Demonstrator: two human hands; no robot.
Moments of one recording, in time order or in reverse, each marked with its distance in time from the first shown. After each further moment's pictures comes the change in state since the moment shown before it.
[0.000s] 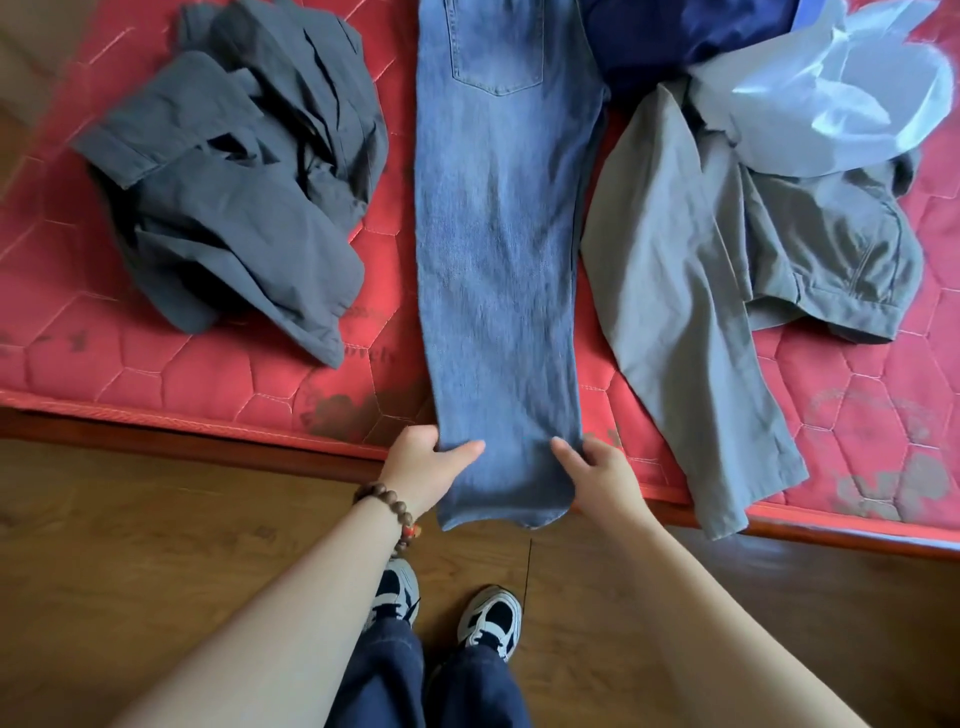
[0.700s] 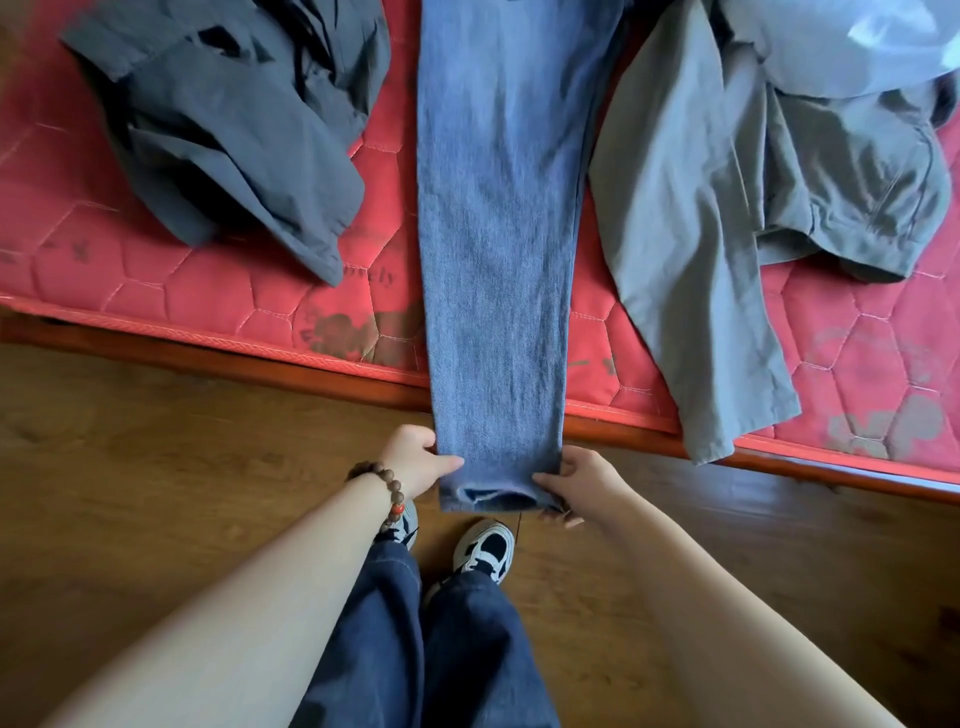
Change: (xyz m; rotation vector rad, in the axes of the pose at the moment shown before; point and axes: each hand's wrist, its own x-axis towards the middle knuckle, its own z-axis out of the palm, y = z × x) left_hand -0.043 -0.058 0.015 0.269 -0.139 -0.174; right_hand -0.042 0.058 0.008 -0.134 -0.414 0.271
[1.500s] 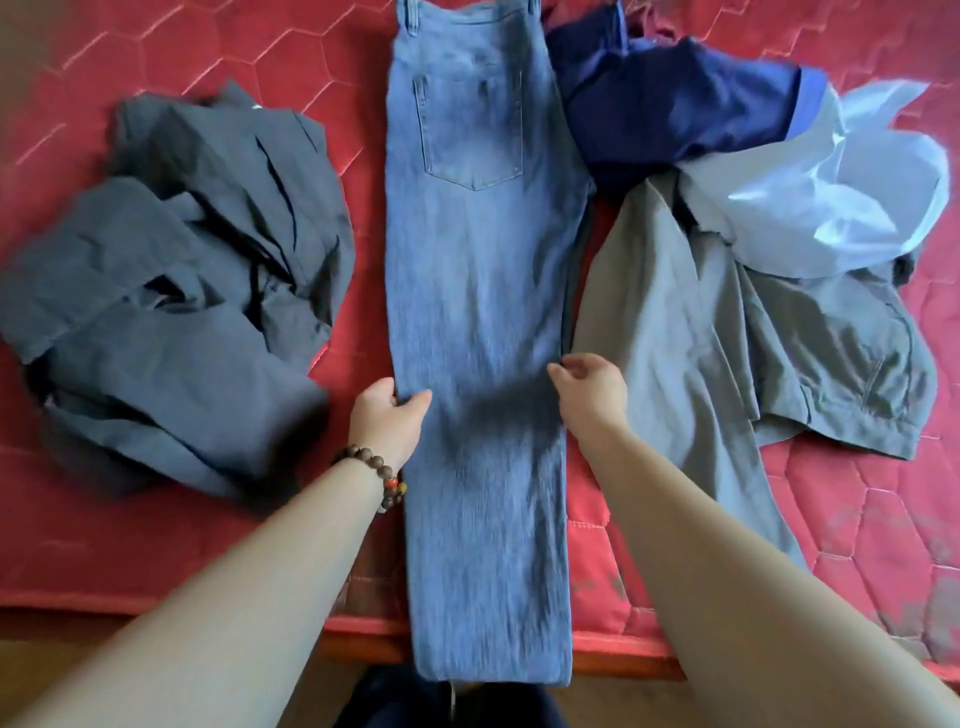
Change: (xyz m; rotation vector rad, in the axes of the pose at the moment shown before) left_hand 0.170 0.170 -0.122 -0.367 0.435 0.156; right_hand 0.130 -0.236 -0.147 0.243 0.708 -0.229
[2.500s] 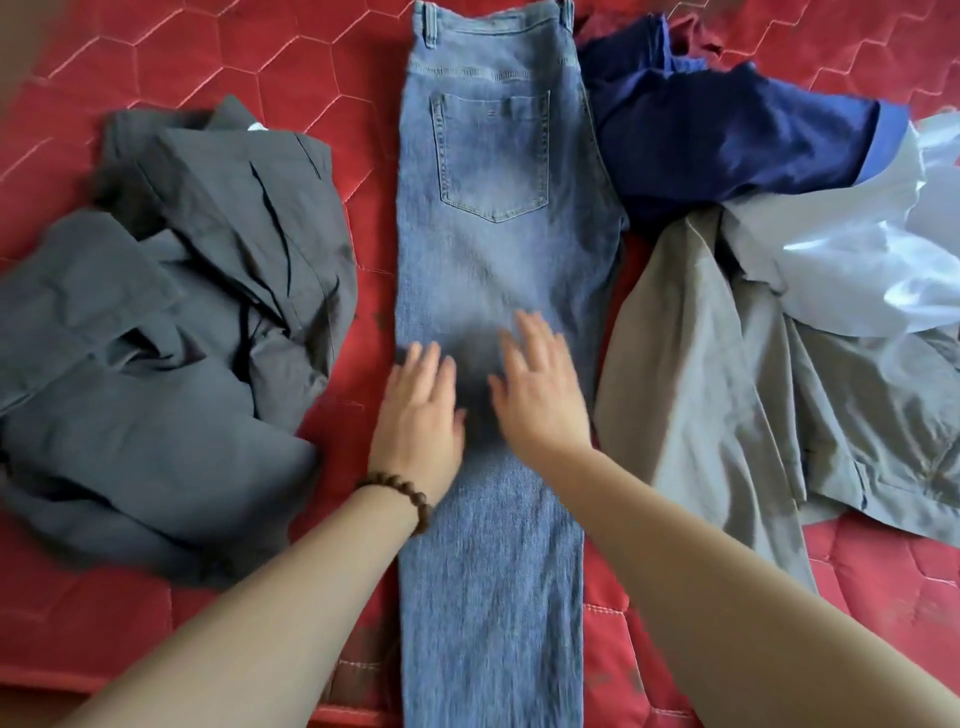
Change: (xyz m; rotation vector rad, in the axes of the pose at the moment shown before) left_hand 0.035 0.031 0.024 0.766 0.028 0.691; right_hand 0.030 -0.045 0.049 -0.660 -0.096 -0.805
